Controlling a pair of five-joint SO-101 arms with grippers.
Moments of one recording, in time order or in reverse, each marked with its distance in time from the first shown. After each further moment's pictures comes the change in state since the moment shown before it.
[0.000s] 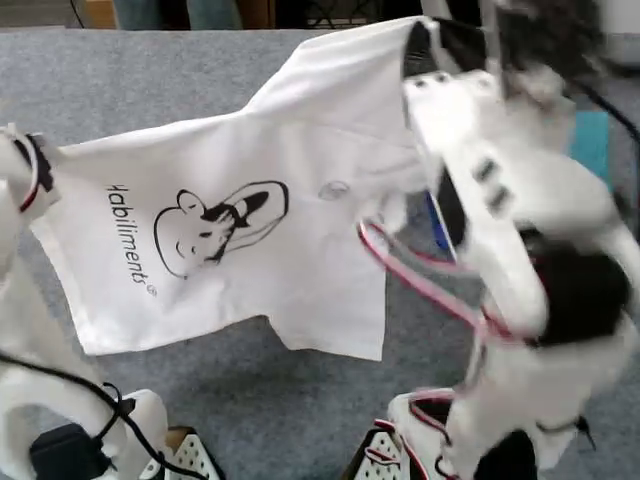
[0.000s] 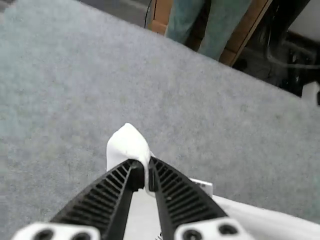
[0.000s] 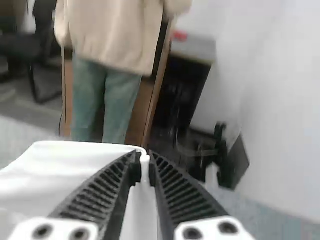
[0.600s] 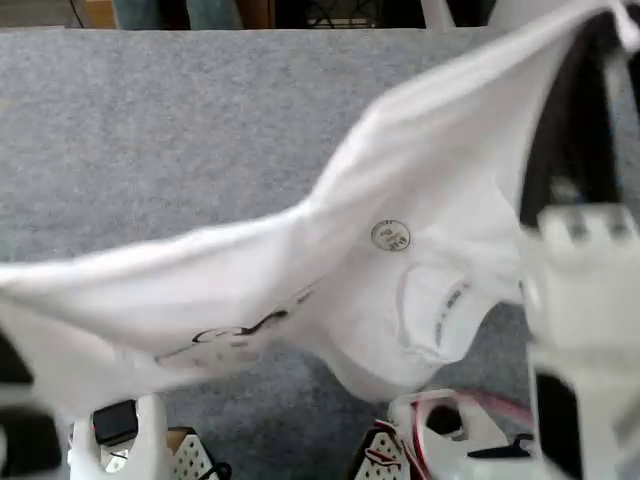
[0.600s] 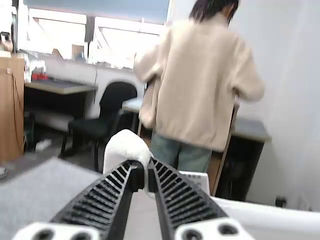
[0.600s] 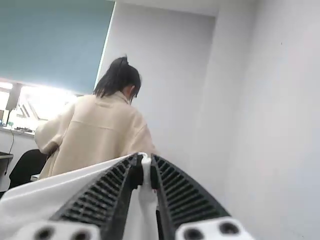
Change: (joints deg) left arm -0.1 -25.2 -13.3 2.5 0.0; right arm 0.2 -3.5 -20.6 -8.4 0.0
